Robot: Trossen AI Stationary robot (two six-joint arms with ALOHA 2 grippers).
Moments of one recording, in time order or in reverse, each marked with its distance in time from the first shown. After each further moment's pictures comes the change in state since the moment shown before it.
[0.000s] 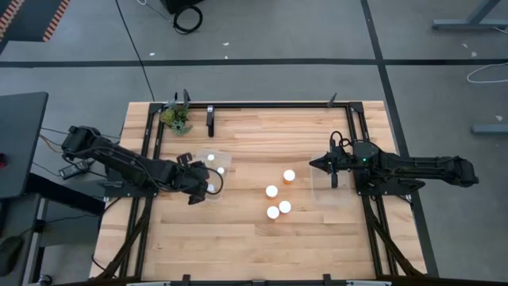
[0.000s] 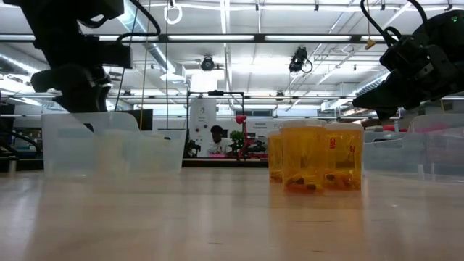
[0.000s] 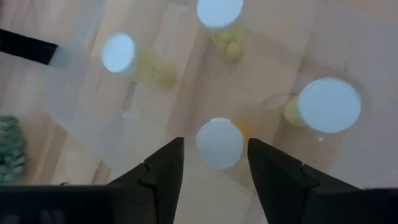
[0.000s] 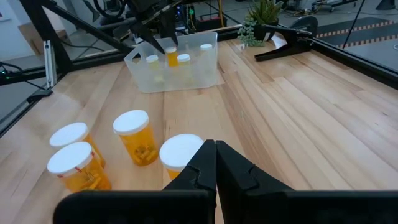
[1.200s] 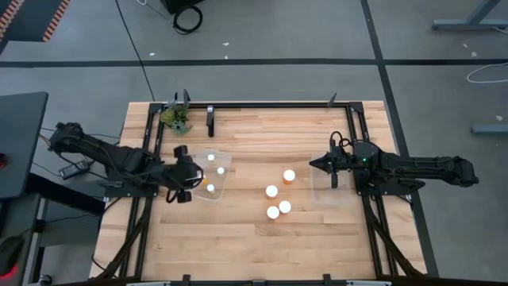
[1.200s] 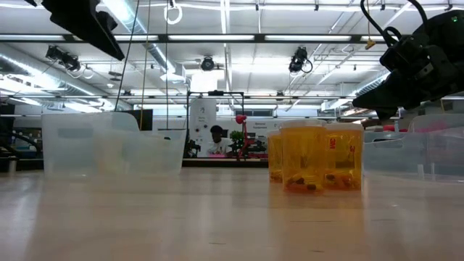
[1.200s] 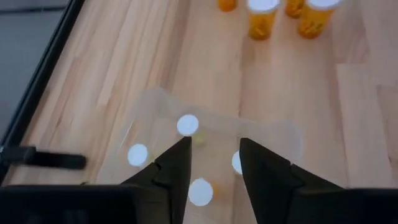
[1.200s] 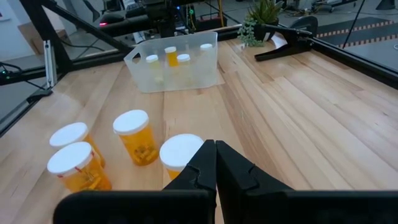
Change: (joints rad) left arm -0.082 -0.317 0.121 -0.002 -0.017 0.260; right arm 0.000 0.000 0.000 0.000 0.000 0.000
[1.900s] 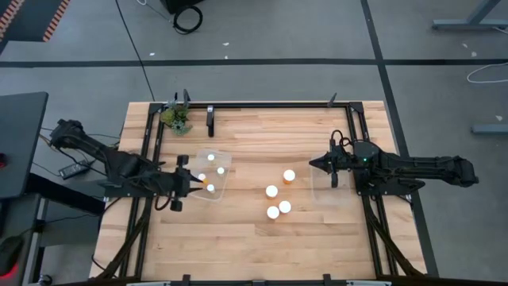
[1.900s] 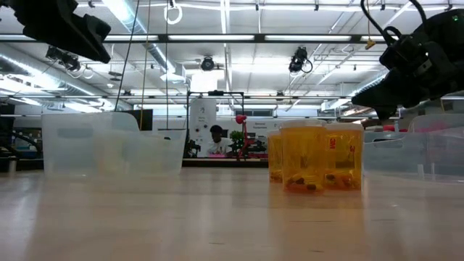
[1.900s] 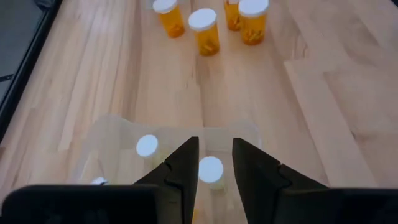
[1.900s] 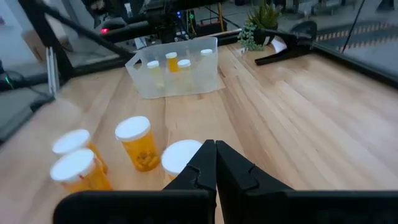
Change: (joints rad) left arm -0.097 -0.154 -0.229 0.256 0.039 0.178; right arm 0.001 0.000 0.000 0.020 0.000 0.047
